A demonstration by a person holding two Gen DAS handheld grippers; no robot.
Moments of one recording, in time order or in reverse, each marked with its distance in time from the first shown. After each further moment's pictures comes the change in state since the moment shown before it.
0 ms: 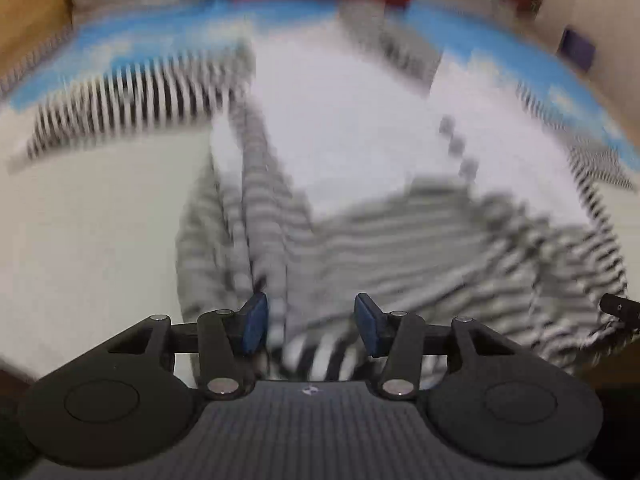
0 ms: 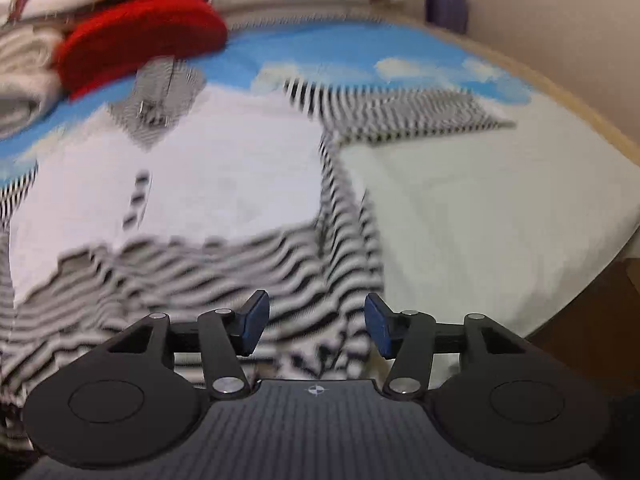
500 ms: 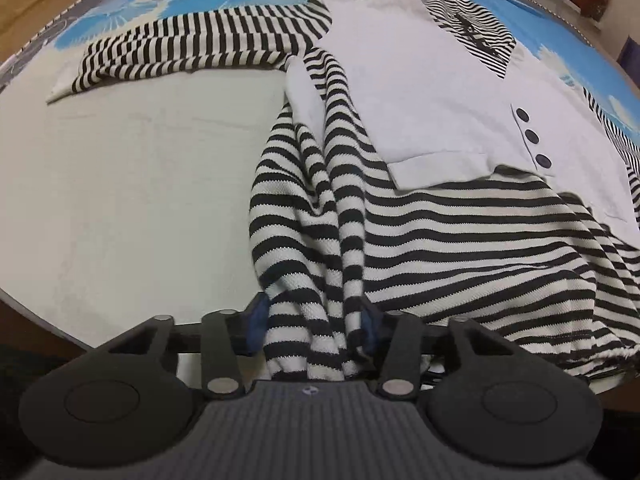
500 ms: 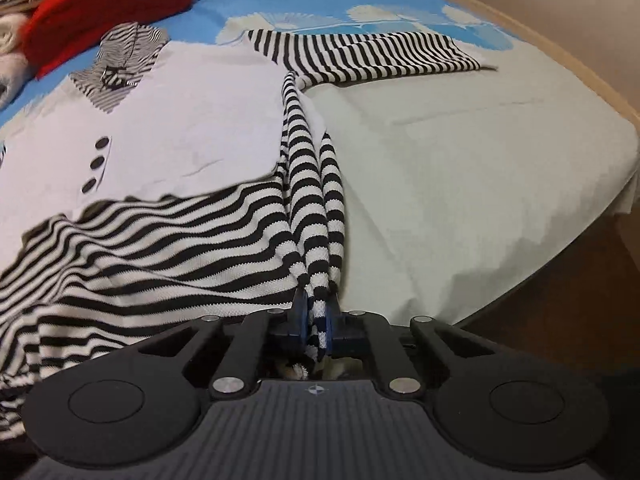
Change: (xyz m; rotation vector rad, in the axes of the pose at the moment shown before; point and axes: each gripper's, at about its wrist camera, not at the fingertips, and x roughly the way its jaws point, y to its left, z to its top) left arm 0.004 0.035 -0.004 -0.117 0.052 0.099; right arm 0.008 -0.017 -0.005 0.054 0.051 -0.045
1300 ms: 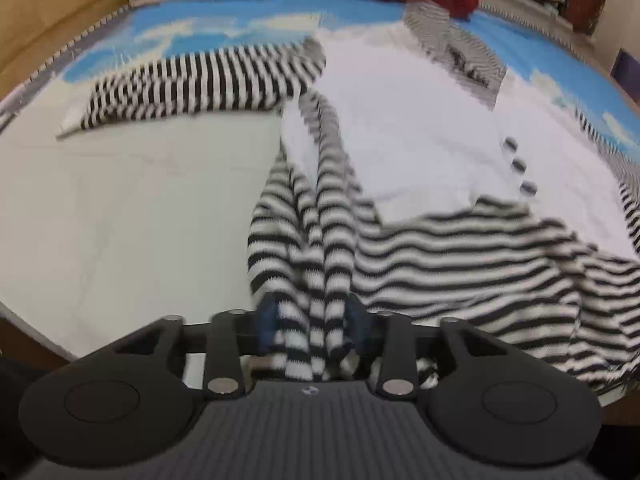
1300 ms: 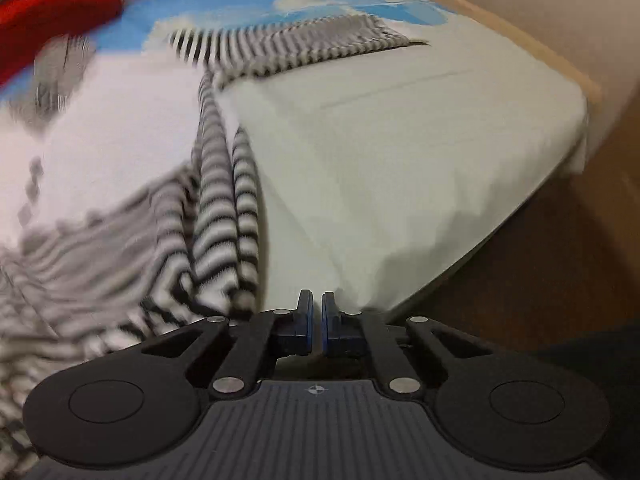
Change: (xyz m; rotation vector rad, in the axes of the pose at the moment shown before) left arm -0.025 -0.010 0.006 0.010 -0.129 0.012; right arm -0.004 -0.036 0.012 0.223 -0.028 -0.058
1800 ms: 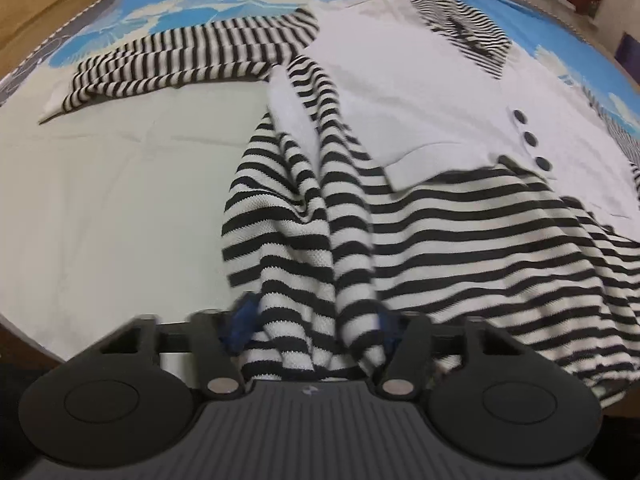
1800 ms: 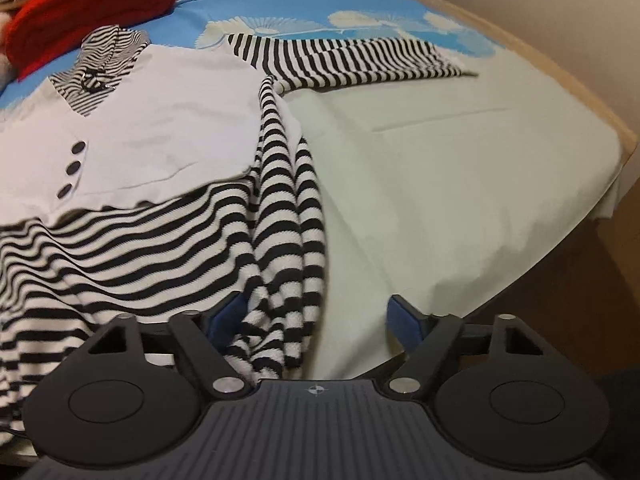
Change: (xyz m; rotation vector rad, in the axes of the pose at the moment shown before) left arm 0.032 -0.004 -0.008 0.018 0.087 -0.016; right arm 0.009 0.027 -0.012 -0.172 0.022 0.030
